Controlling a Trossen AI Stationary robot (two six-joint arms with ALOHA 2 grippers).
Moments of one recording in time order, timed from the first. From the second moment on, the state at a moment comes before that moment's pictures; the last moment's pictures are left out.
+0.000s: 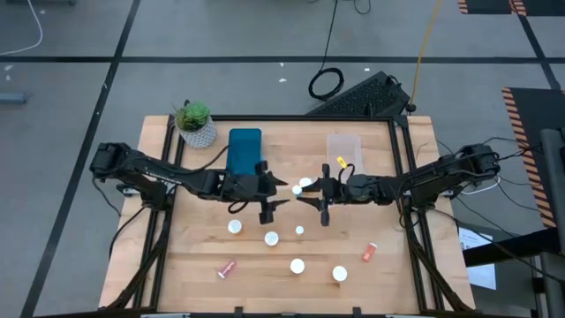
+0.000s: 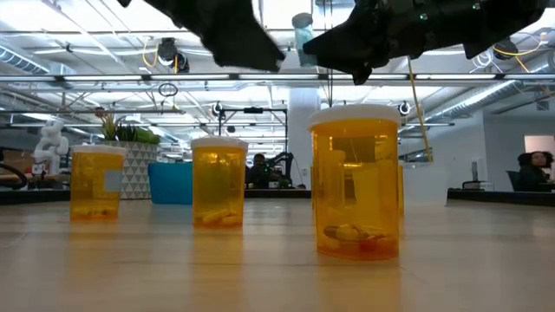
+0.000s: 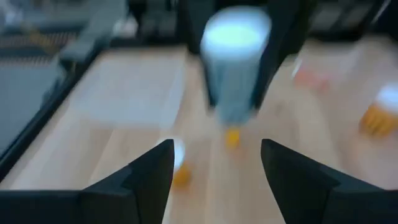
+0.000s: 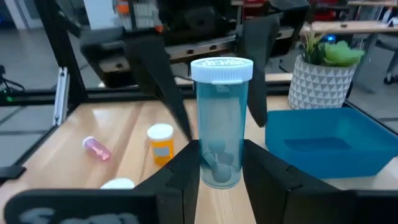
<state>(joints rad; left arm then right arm) -0.14 1.50 0.97 0.08 -0.25 0.00 0.14 1.39 0.57 0.68 0.18 0.06</state>
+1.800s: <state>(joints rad) -0.13 1.59 0.91 0.52 -0.18 -0.01 0.14 1.39 0.54 0.79 0.21 0.05</state>
